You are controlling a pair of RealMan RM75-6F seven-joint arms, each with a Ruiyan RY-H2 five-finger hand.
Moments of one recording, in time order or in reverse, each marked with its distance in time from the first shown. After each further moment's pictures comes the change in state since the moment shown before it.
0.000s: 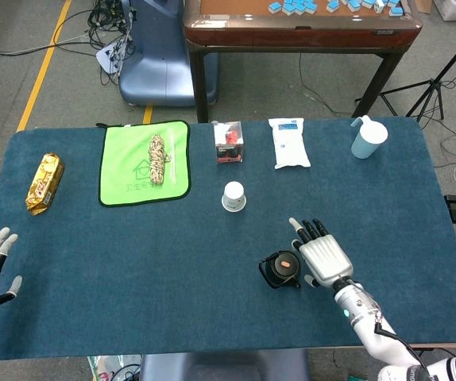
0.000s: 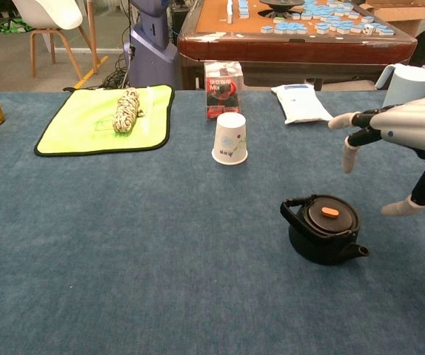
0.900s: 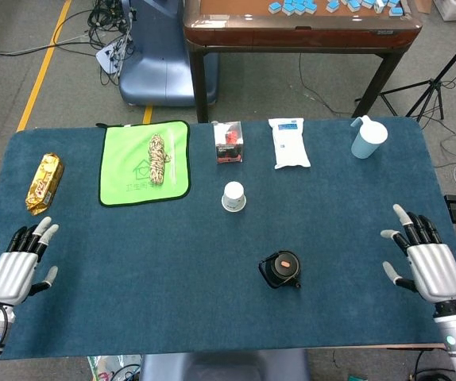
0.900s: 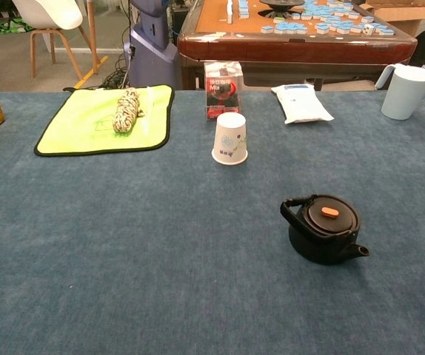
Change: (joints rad) left arm -0.083 0.008 -0.025 -0.229 0.006 -0.057 0.228; right arm -0.443 0.177 -0.051 0.321 -0.504 0.292 0.684
